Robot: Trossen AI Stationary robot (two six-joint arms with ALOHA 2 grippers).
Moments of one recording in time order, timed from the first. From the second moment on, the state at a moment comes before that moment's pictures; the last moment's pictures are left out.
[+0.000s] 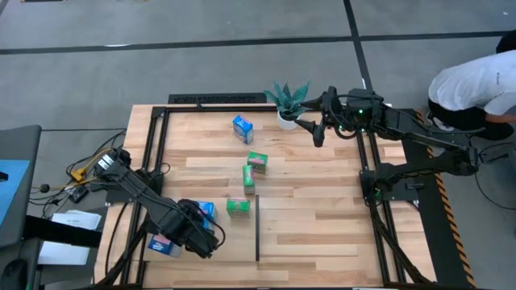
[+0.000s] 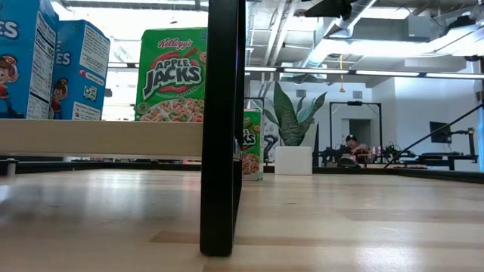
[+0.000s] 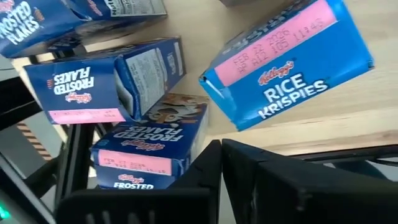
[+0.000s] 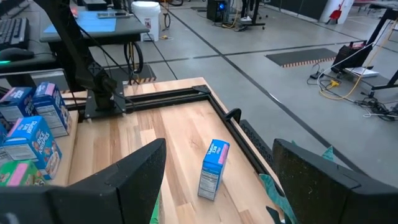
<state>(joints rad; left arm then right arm) -0.65 1.75 1.71 -1.57 0.14 -1.96 -0.30 1.05 1.14 -0.33 0.07 -0.03</state>
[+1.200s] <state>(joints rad) -0.64 1.75 1.64 -1.57 0.01 -1.98 -0.30 1.05 1.14 -0.33 0.07 -0.06</state>
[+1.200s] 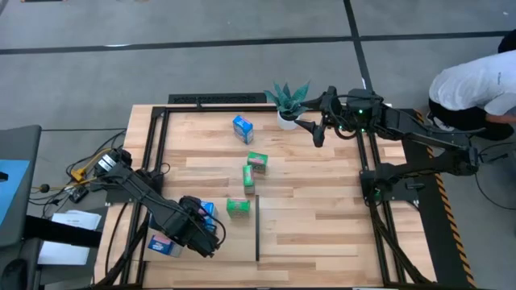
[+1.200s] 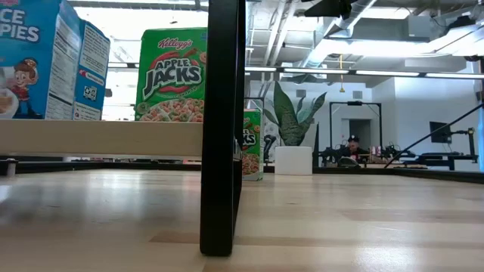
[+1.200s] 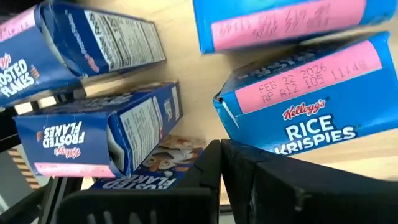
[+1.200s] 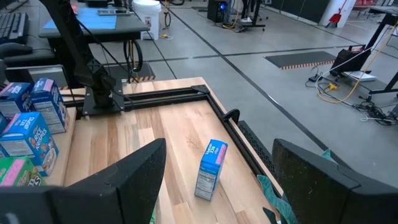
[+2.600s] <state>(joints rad) -0.01 1.57 1.79 -1.34 -0.61 -0.73 -0.30 1.05 1.14 -0.34 0.08 -0.13</state>
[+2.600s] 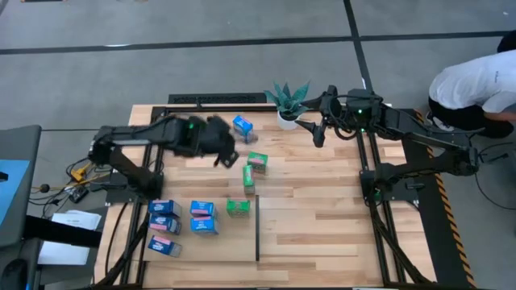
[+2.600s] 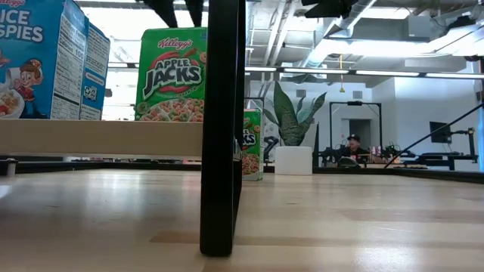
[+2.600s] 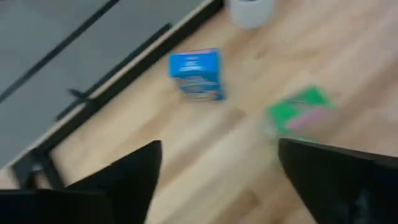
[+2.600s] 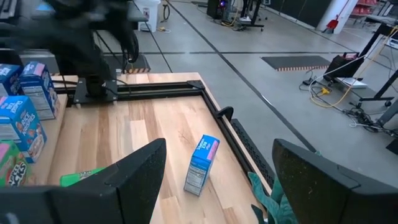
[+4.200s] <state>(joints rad) 0.53 1.93 1.77 -0.98 -0.01 0.89 -0.37 1.05 1.14 -0.34 0.08 -0.11</state>
